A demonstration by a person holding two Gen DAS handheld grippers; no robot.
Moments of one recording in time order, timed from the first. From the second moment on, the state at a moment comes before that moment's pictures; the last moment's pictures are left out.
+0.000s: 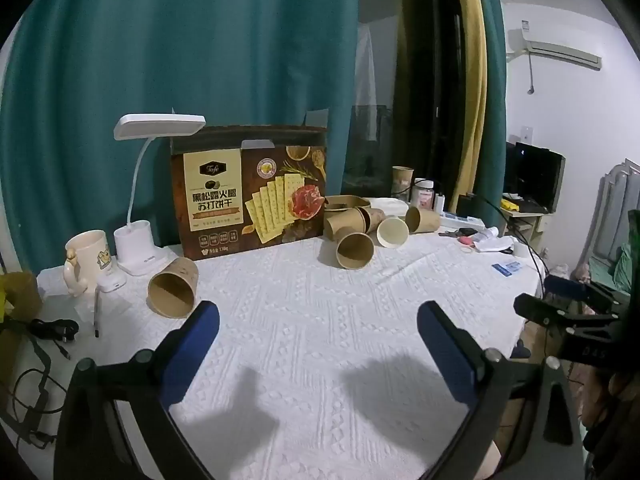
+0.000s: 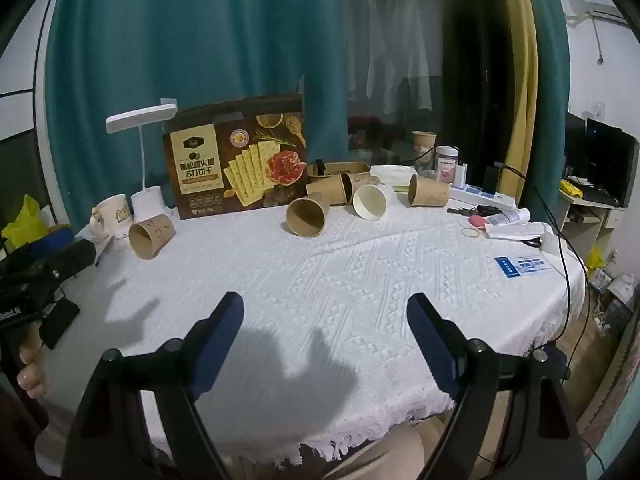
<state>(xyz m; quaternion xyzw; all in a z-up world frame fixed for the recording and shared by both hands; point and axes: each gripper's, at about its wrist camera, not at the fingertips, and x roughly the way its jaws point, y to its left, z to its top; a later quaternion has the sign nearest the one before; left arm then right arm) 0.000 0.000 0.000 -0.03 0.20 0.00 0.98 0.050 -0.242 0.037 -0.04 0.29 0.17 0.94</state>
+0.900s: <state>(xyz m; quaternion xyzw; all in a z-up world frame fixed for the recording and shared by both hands) -0.004 -0.005 0.007 -0.03 0.20 0.00 0.98 0.047 -0.245 0.041 -0.04 0.29 0.17 0.94</state>
